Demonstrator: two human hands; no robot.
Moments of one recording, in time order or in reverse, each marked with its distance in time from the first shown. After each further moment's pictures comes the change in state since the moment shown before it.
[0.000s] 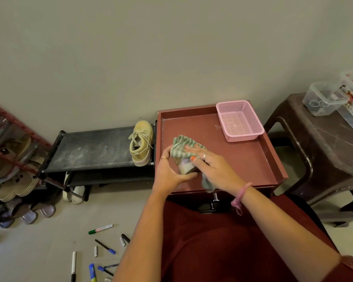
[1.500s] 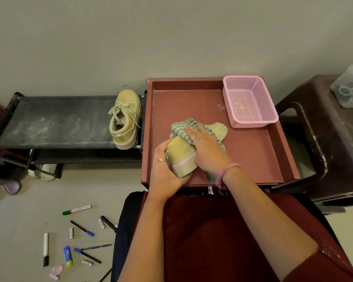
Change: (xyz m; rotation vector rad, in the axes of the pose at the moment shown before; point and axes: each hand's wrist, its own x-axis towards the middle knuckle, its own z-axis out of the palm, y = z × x) left_hand 0.020 -0.068 0.030 -0.013 0.084 0.053; right_hand 0.081 0.048 0.027 -0.627 -0.148 0.280
